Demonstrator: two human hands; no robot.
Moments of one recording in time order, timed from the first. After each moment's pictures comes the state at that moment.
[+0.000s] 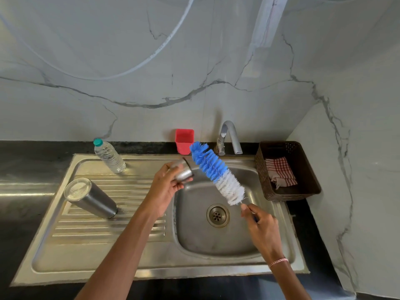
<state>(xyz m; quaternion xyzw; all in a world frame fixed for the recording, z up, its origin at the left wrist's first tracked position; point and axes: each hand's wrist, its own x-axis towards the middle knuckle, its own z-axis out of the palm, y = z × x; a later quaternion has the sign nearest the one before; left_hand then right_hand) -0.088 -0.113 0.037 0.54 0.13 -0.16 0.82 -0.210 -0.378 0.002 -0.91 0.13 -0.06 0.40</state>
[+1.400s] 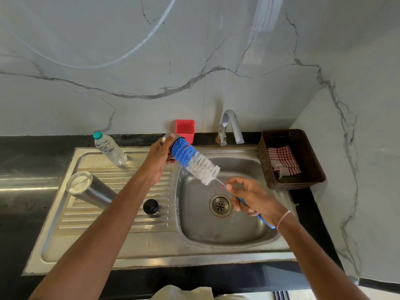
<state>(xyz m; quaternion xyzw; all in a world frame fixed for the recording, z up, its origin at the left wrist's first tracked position) -0.025 -0.097 0.039 0.67 0.14 -0.14 0.72 -0.154 -0.369 0.056 -0.72 0.09 0.28 0.63</state>
